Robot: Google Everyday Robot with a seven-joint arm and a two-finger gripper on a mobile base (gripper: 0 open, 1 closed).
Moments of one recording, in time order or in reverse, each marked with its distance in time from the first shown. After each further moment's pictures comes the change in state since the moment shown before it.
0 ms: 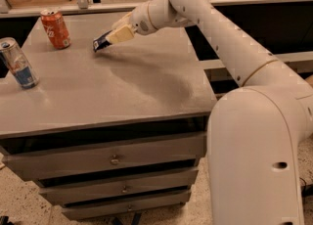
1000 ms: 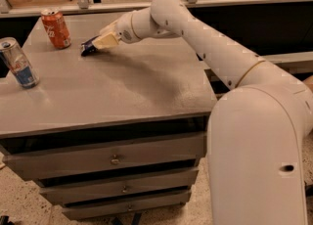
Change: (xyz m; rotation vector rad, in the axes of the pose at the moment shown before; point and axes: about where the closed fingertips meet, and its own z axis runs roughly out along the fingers) arm -0.001 0.011 0.048 0.070 -0.029 0.037
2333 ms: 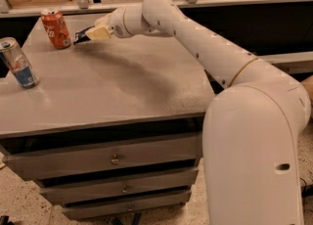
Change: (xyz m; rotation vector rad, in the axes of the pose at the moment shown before) arm -0.026 -0.016 0.014 0.100 -0.063 -0.002
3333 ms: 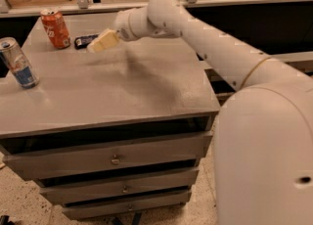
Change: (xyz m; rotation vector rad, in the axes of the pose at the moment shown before) arm 0.015 0.000 -0.026 0.012 0.060 0.009
